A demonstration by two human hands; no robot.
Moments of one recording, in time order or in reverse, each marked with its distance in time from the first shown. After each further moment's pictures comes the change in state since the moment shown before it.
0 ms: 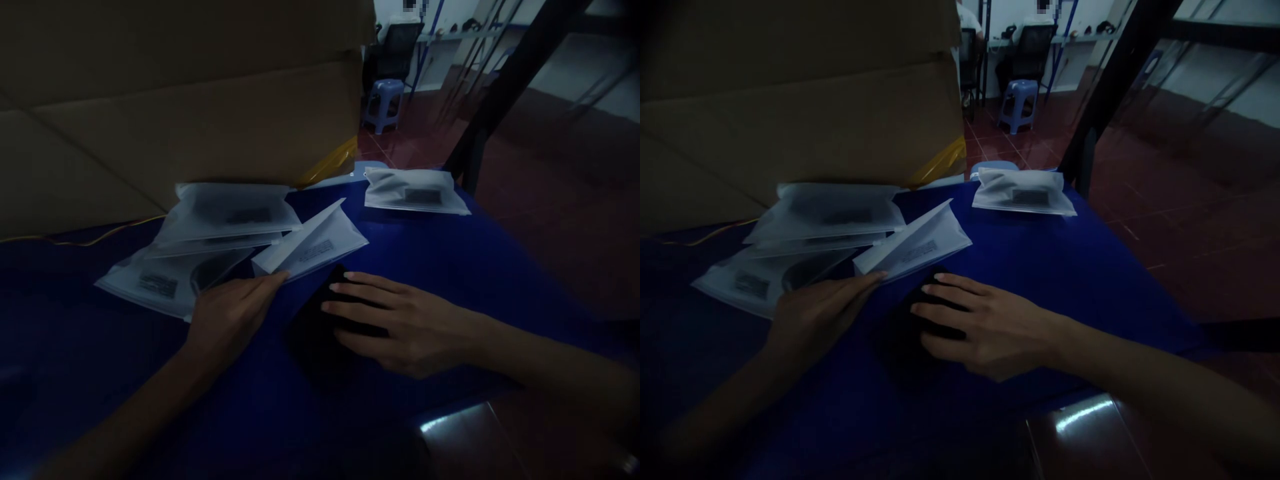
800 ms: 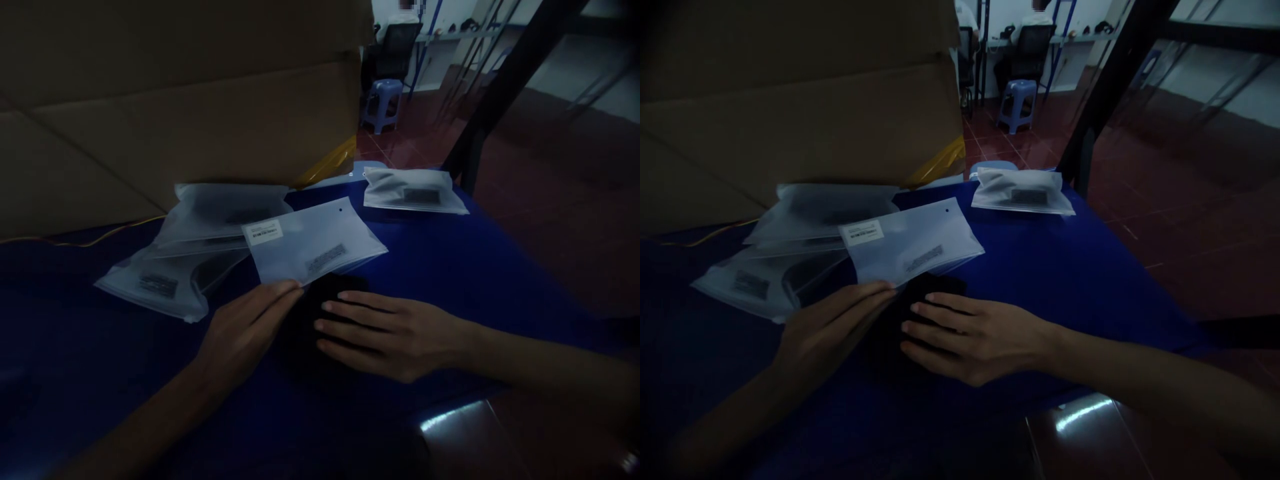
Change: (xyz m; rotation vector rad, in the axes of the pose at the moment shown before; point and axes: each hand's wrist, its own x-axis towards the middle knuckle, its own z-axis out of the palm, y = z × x) left_hand 0.002 0.023 -0.009 -0.186 0.001 0.051; right_hand 0.008 -0.006 0.012 -0.272 0.153 -0.115
